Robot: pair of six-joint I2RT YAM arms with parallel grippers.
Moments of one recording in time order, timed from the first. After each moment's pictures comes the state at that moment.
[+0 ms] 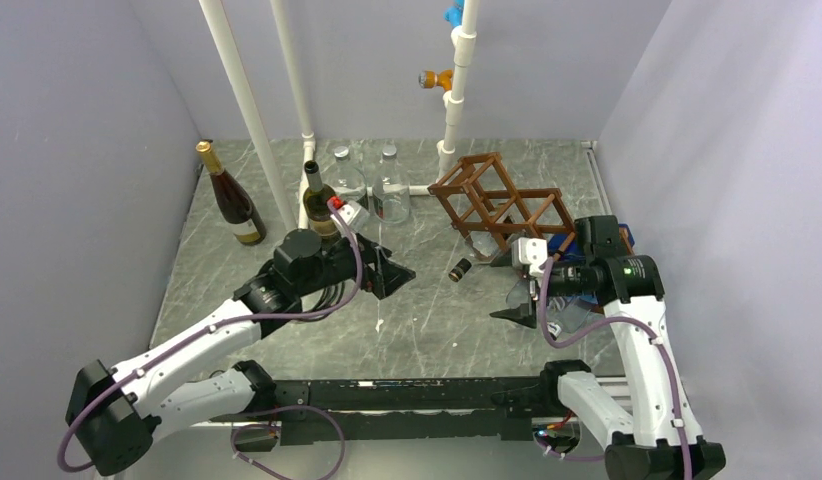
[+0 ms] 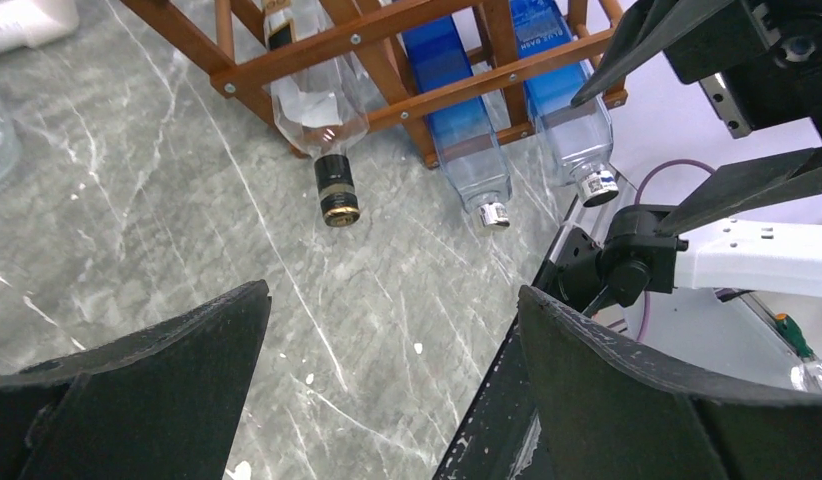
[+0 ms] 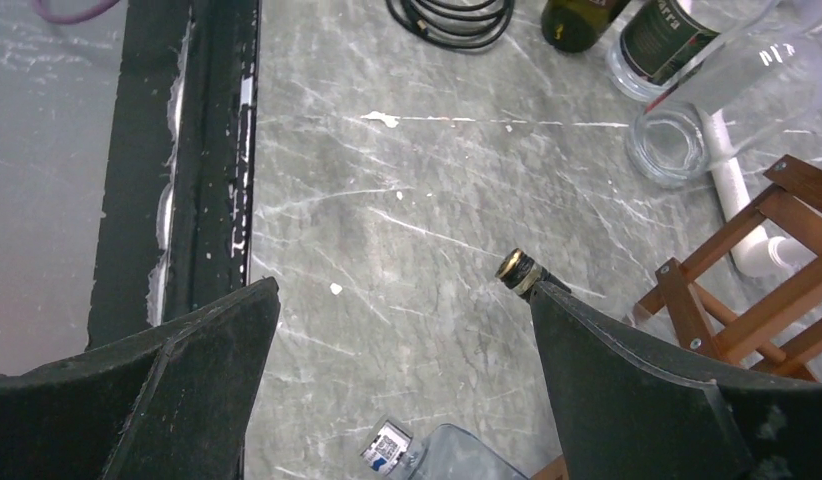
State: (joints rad) left arm -0.75 0.95 0.69 0.11 0.30 -0.43; right arm 0.08 0.88 1.05 -1.26 -1.11 -1.24
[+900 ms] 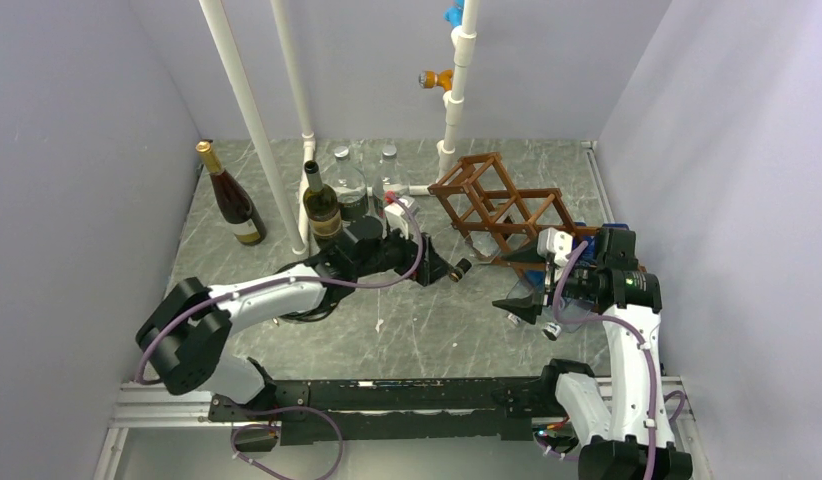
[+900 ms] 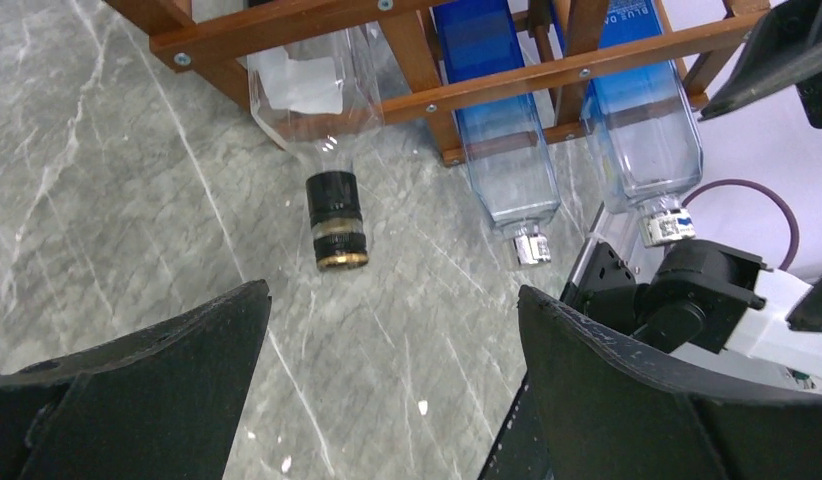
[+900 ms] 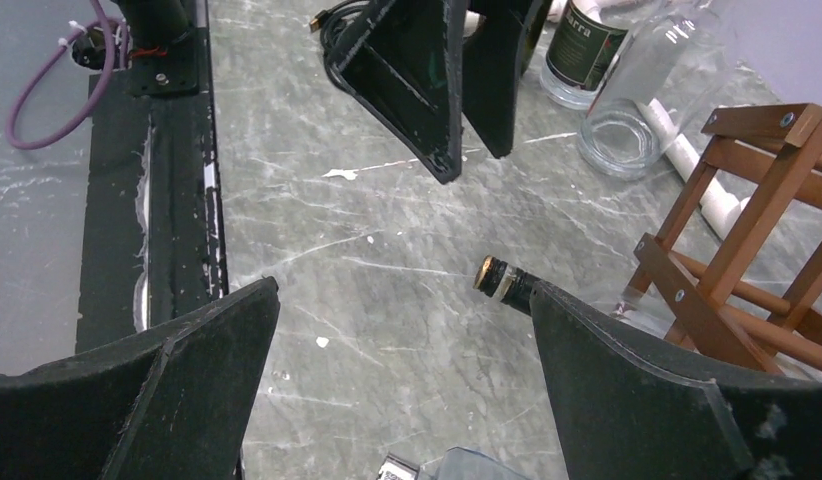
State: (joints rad) left arm -0.83 1.42 0.81 0.33 0.27 -0.52; right arm -0.17 0.82 0.88 -1.10 -1.34 -1.13
